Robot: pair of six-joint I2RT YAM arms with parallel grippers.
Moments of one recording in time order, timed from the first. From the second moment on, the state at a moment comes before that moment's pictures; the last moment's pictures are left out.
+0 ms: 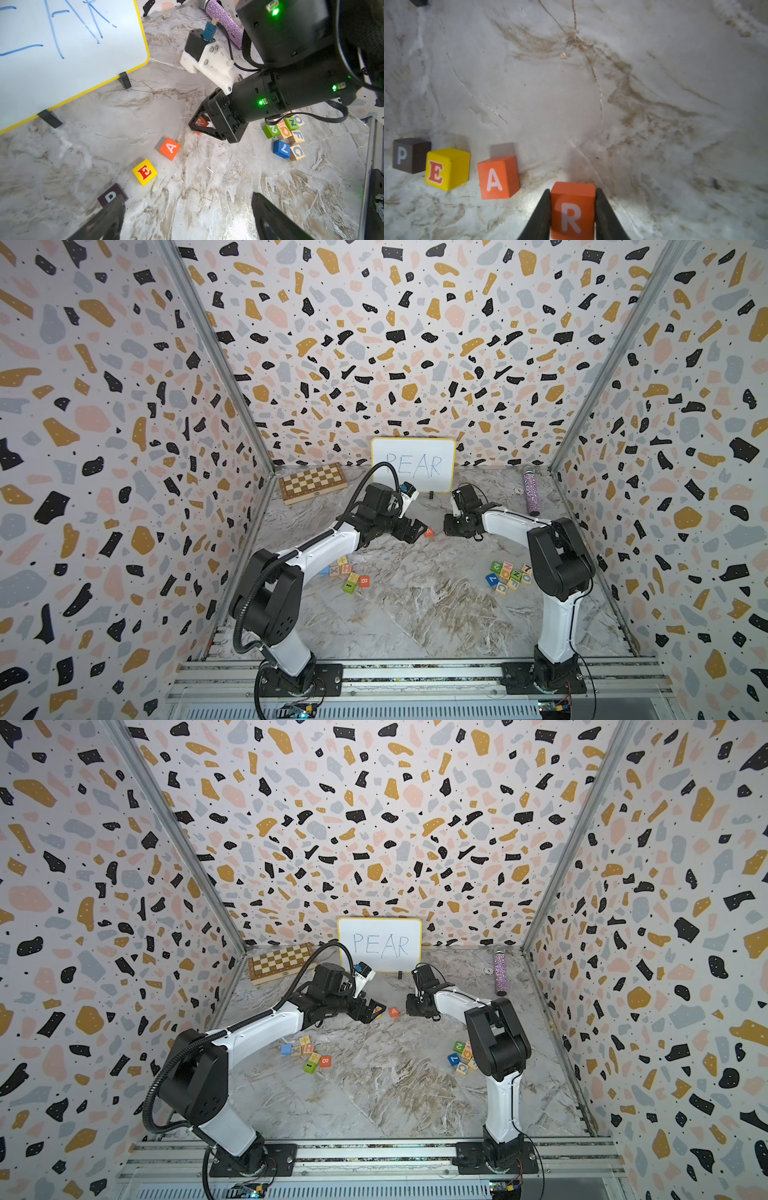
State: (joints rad) left arm -0.53 1.66 1.17 -0.17 0.39 0.02; right arm 0.43 2.00 1.35 -0.39 -0.08 0.38
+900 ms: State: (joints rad) left arm -0.52 1.67 1.17 -0.17 0.40 0.02; right arm 0.45 2.06 1.45 -0.44 -0.11 0.36
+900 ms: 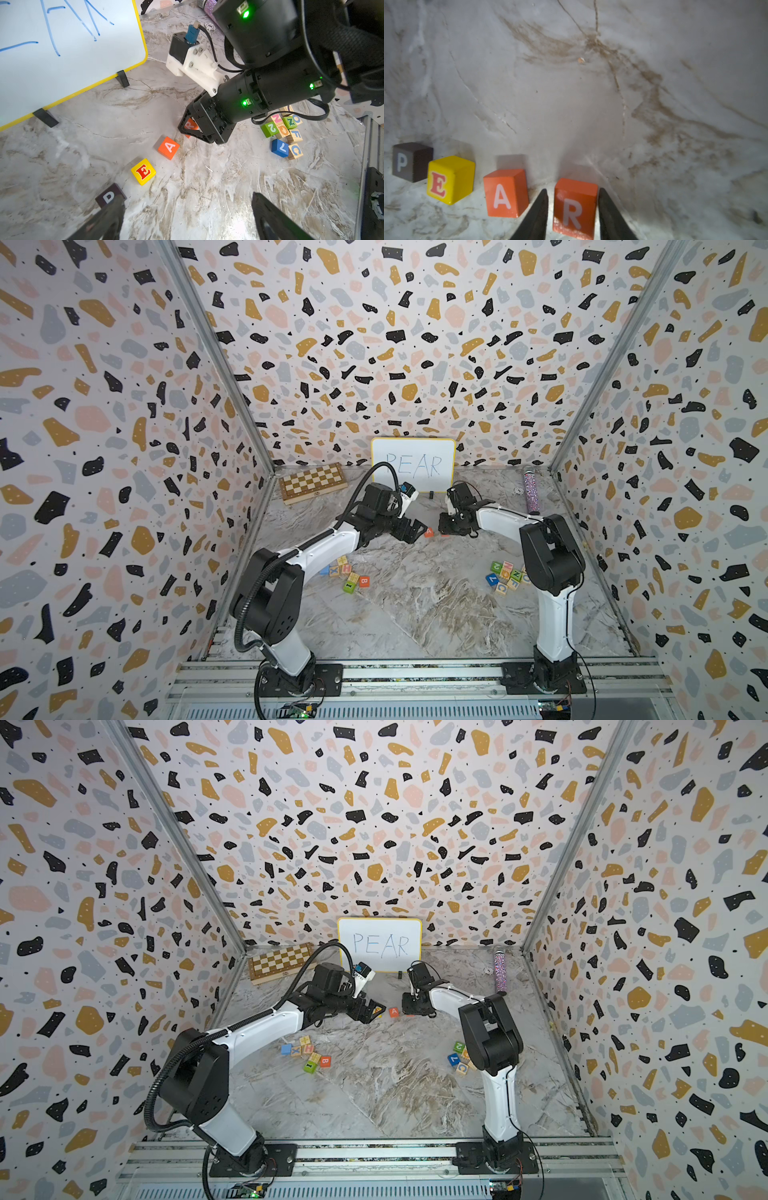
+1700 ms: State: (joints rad) left arm -0.52 1.57 1.20 -0.23 0.38 0.01; right arm 0.38 1.76 1.26 -0.39 -0.10 0.33
